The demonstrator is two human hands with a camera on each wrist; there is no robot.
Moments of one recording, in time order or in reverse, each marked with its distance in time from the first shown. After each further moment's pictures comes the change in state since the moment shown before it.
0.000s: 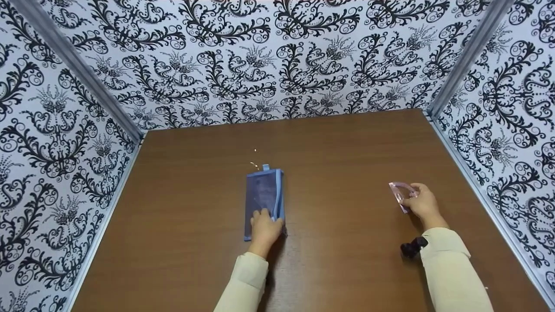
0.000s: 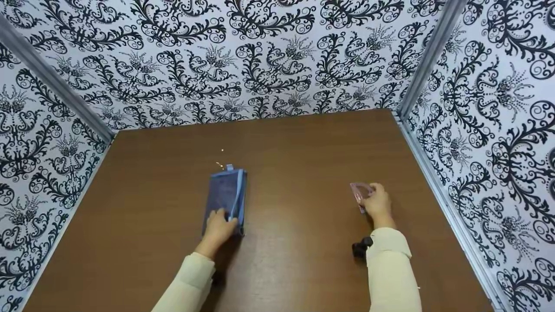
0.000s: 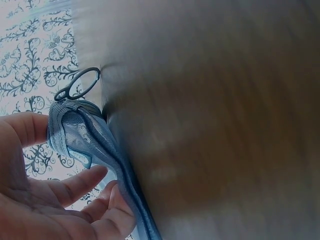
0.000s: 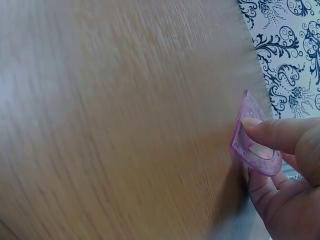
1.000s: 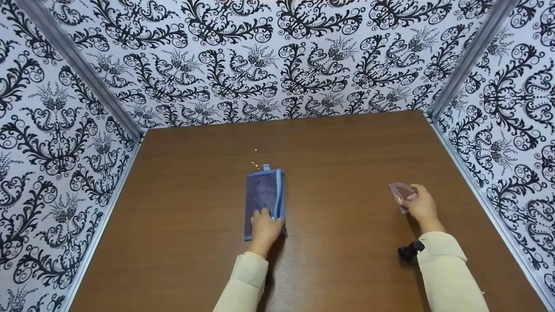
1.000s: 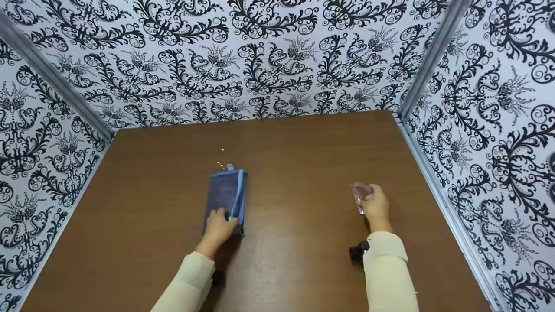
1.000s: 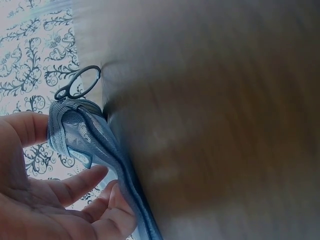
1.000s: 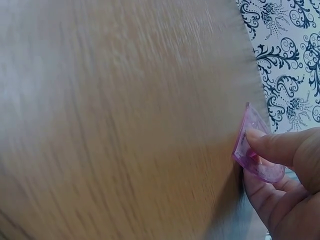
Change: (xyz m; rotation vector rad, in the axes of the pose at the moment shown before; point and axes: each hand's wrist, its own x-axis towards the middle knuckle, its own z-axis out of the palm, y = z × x) left_hand 0.000 -0.001 -0.001 -0.021 0.017 0.031; right_hand -0.003 -0.001 0.005 -0.135 0.084 -0.077
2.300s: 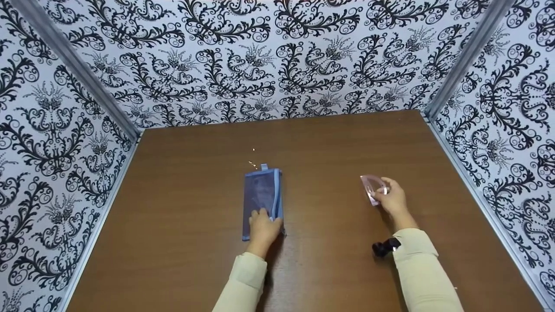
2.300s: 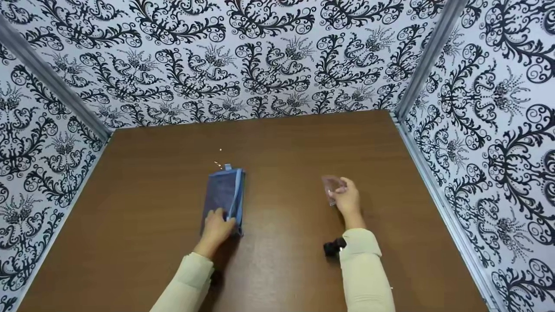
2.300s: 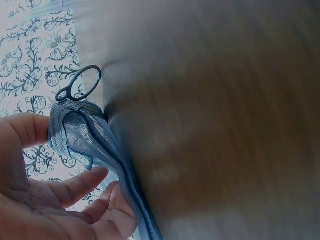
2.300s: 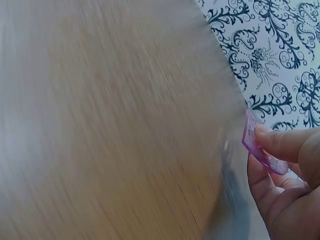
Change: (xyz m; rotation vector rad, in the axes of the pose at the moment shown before) left_hand -0.002 0.004 0.000 0.011 0.013 -0.007; right_hand 0.001 -0.049 0.045 0.344 0.029 -0.004
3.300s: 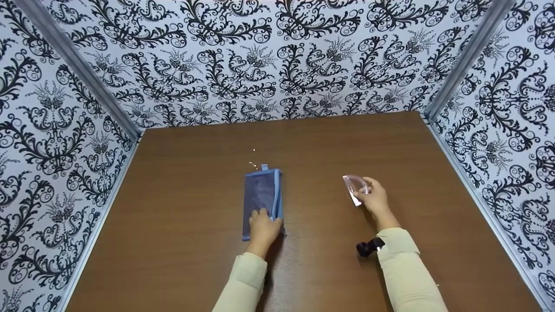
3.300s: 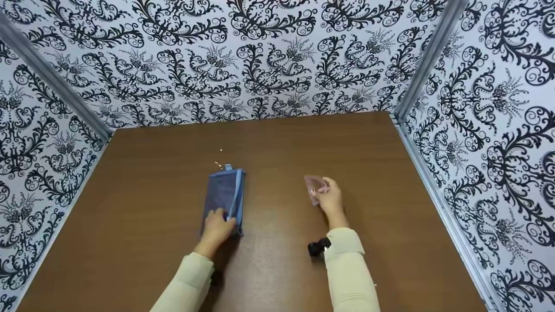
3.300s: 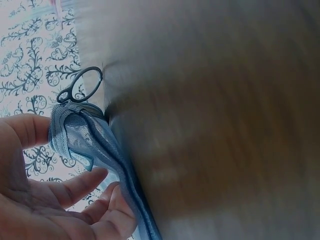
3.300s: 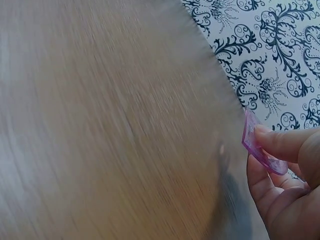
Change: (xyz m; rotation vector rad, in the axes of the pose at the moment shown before) left_hand 0.000 -0.001 0.001 -0.001 0.008 0.005; right_hand -0.004 -0.013 0.042 0.068 -0.044 0.003
